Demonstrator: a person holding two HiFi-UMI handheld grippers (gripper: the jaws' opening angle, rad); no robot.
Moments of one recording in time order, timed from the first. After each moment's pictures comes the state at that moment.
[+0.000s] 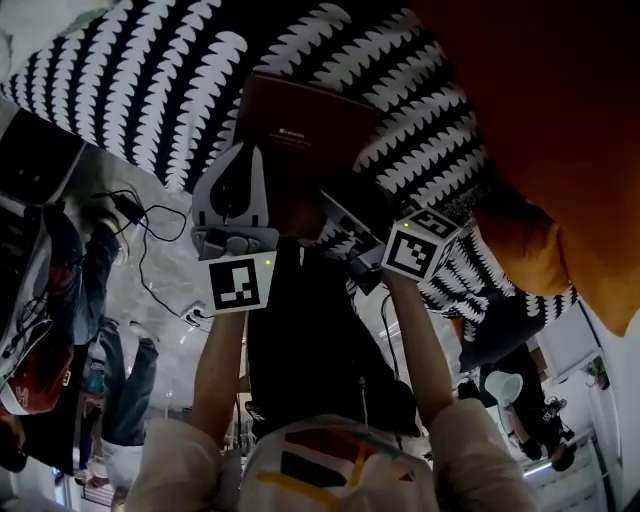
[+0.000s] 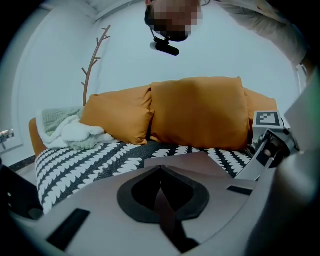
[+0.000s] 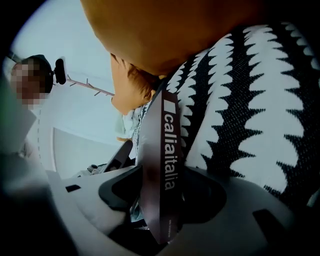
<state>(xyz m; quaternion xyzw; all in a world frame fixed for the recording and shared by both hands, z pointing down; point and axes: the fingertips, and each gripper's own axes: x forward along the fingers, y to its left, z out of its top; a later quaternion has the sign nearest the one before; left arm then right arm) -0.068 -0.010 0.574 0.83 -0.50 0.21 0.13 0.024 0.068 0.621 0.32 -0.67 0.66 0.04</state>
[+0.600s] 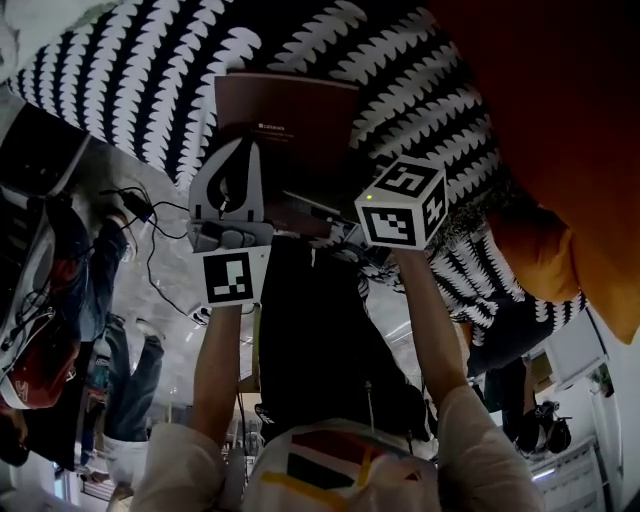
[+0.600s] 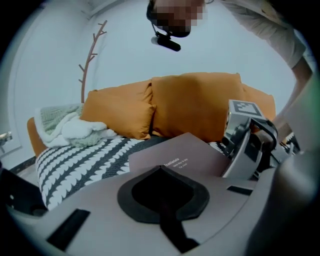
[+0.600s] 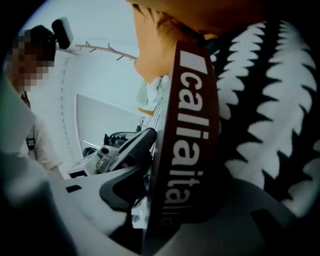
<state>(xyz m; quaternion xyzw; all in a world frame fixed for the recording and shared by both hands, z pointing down) -0.090 -0.012 0.586 0.83 -0.49 0.22 0.15 -0.053 0.045 0.609 0.14 -0.78 0.60 0.13</state>
